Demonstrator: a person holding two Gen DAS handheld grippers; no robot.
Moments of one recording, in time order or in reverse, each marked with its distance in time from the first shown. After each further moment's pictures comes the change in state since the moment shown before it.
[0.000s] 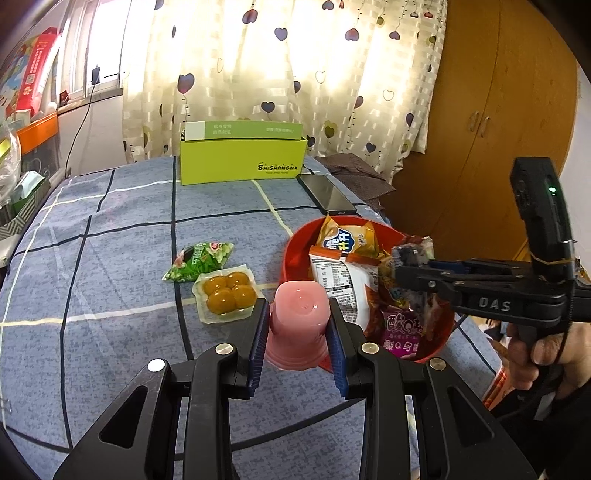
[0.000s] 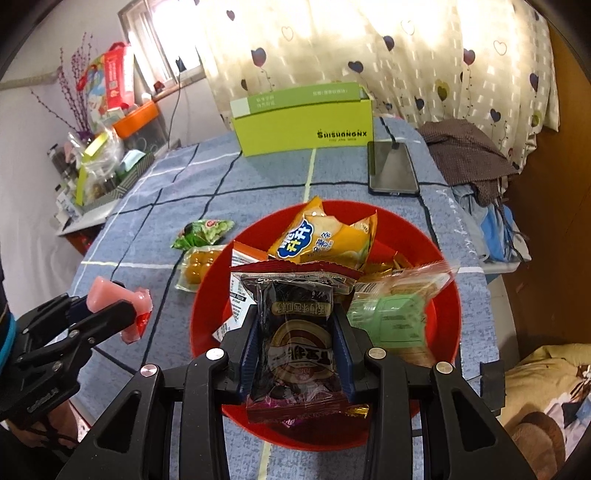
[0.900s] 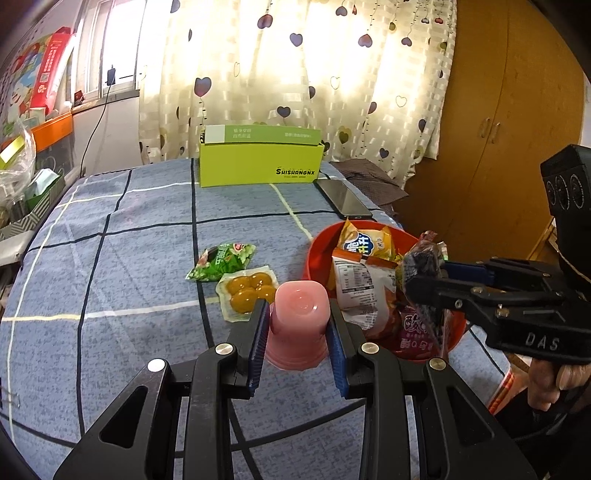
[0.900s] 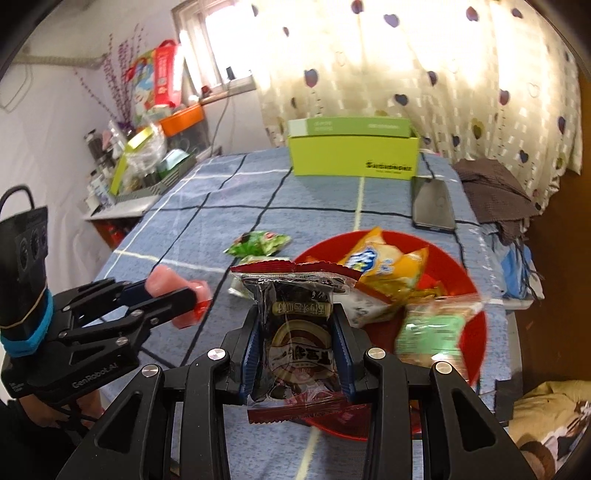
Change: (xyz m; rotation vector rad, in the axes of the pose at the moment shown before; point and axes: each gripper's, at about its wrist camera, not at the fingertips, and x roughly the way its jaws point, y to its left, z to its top) left arm -0.010 0.014 -0.003 -0.019 -0.022 0.047; right arm -0.035 0.038 -0.001 -0.096 -0.100 0.066
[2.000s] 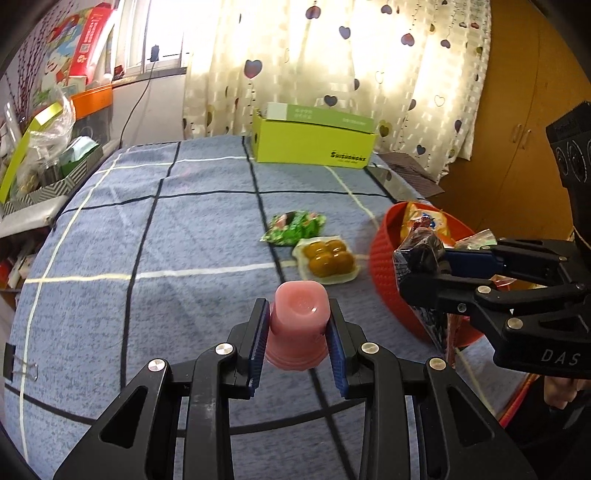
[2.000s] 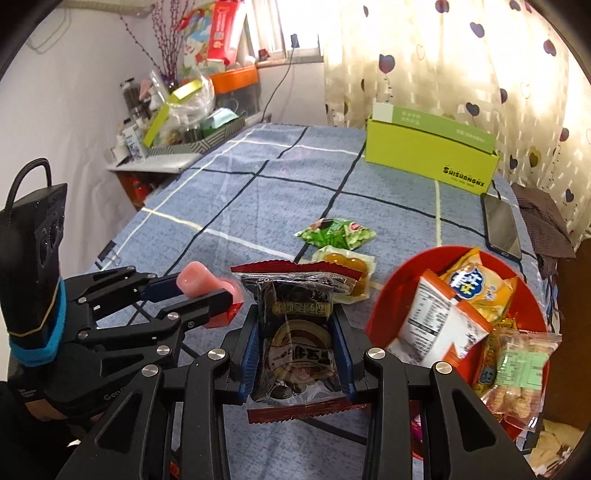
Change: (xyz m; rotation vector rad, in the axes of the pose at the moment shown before) left arm -0.011 0.062 -0.032 -0.069 0.033 0.086; right arm 0.048 0.092 0.004 -0.192 0.094 0.073
